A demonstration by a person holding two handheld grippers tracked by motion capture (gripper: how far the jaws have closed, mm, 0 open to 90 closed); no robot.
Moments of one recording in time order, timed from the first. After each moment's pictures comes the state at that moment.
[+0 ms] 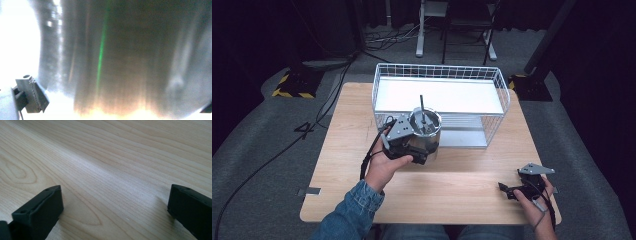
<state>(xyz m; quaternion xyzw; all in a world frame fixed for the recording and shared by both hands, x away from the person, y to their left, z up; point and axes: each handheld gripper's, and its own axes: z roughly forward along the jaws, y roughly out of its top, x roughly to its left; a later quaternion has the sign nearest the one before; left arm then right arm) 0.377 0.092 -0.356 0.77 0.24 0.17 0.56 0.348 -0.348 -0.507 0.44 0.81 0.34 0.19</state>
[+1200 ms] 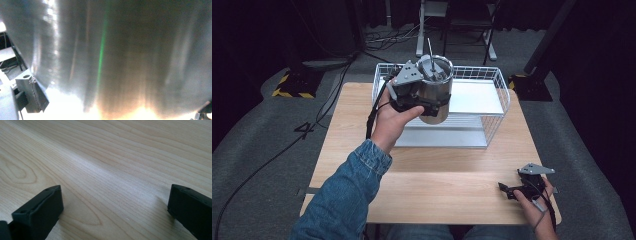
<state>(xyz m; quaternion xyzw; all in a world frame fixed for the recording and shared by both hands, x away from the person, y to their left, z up) 0.431 0.073 -0.249 0.75 0.24 0.20 0.59 0.347 -0.348 -0.507 0.44 0.81 0.34 0.19</state>
